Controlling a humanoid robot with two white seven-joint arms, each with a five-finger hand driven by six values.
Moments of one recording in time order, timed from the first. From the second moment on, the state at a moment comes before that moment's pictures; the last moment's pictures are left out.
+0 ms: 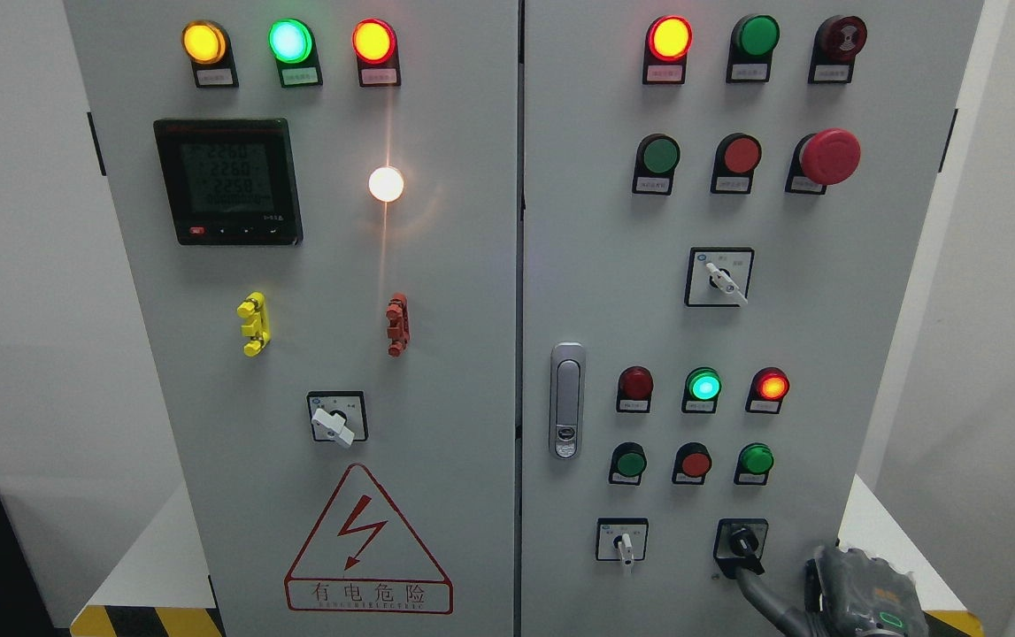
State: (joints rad) left arm 0.08 -0.09 -0.10 -0.09 0.08 -0.06 0.03; right arm -0.29 0.05 -0.18 -1.69 1.40 0.23 0.41
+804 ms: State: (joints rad) left arm 0.08 -0.09 -0.10 -0.09 0.08 -0.06 0.03; right arm -0.29 0.05 -0.20 -1.72 1.39 0.23 0.42
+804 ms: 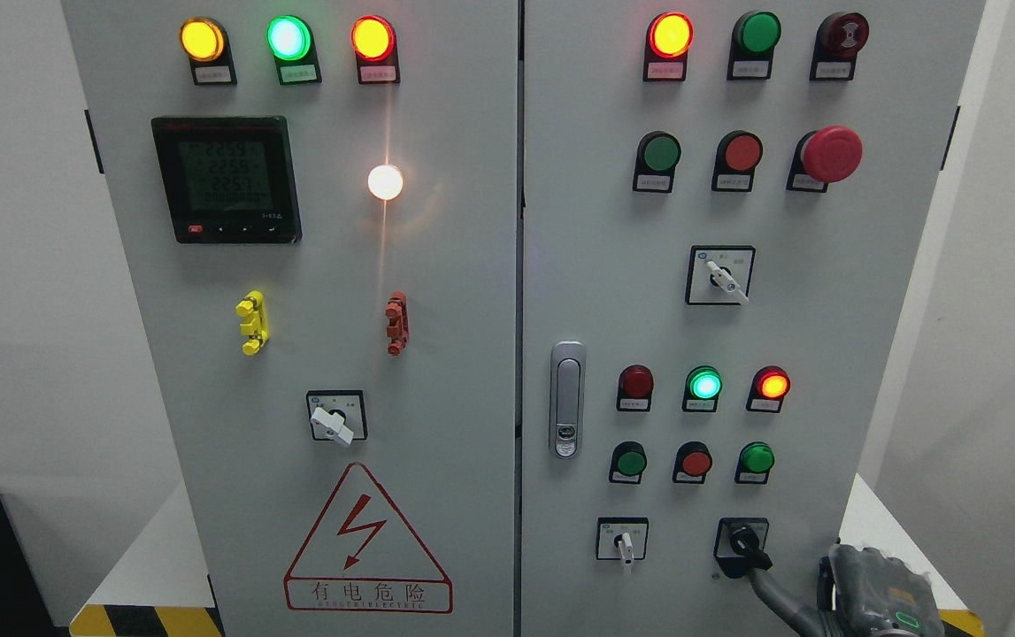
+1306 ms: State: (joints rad) left arm 0.08 -0.09 -0.10 -0.09 0.08 -0.06 0.03; right arm -0.29 0.06 -0.20 -1.74 1.36 0.23 0.42
